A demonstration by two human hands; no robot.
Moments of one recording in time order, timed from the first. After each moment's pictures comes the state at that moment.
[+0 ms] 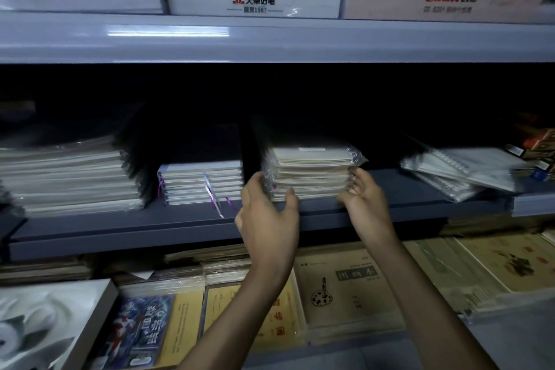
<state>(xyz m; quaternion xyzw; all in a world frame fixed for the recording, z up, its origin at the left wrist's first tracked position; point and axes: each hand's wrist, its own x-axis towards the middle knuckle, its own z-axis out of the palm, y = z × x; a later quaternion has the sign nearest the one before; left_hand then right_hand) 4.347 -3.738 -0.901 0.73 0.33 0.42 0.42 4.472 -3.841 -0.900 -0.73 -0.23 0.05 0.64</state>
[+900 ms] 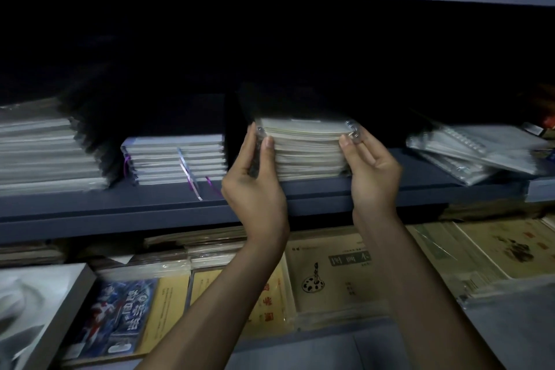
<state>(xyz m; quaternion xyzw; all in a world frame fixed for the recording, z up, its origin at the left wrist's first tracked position) 4.385 -3.734 -0.905 0.50 0.23 0.58 0.60 4.479 -3.823 -0.894 -0.58 -0.14 -0.01 0.80</state>
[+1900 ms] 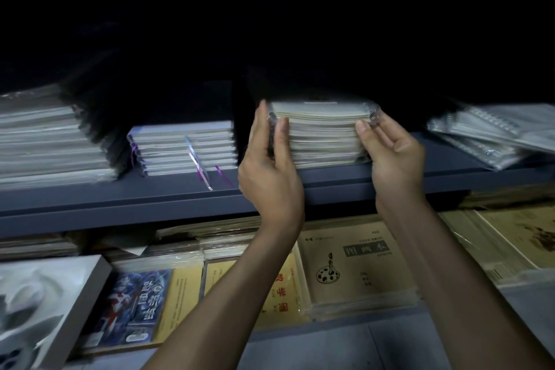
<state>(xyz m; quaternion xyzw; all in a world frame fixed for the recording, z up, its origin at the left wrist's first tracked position) 4.398 -3.722 -0.921 0.60 0.22 0.60 0.48 4.487 -3.827 -0.899 -0.61 -0.19 0.00 0.77</state>
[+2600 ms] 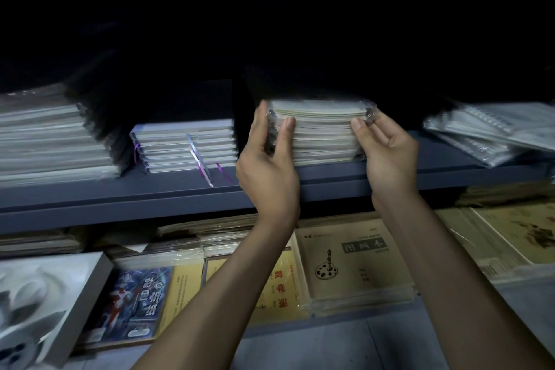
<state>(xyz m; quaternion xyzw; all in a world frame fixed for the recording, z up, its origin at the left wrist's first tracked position) 4.392 -3.721 -0.914 0.59 0.22 0.56 0.54 4.490 -3.827 -0.900 -0.63 -0.20 0.00 0.75</state>
